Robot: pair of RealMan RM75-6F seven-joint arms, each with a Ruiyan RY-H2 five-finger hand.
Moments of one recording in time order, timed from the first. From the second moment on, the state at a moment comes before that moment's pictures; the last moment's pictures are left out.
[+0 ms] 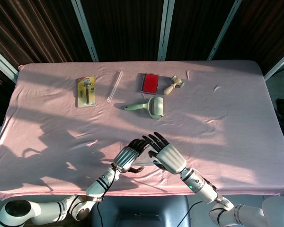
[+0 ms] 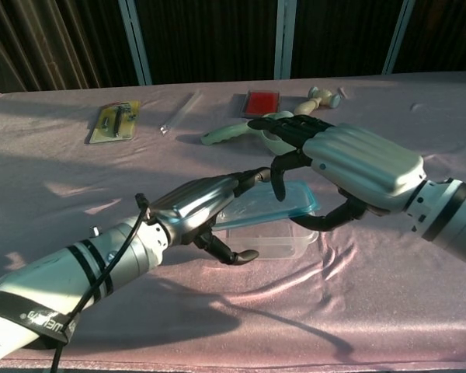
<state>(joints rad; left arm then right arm) -0.78 -1.93 -0.10 -1.21 1.41 0.91 -0.02 0.58 -1.73 0.02 -1.21 -1.75 1.28 -0.13</state>
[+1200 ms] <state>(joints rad) -0.76 -1.88 -0.15 -1.08 1.48 1.08 -0.20 0.54 -1.62 0.03 -1.17 -1.79 1.48 -0.10</state>
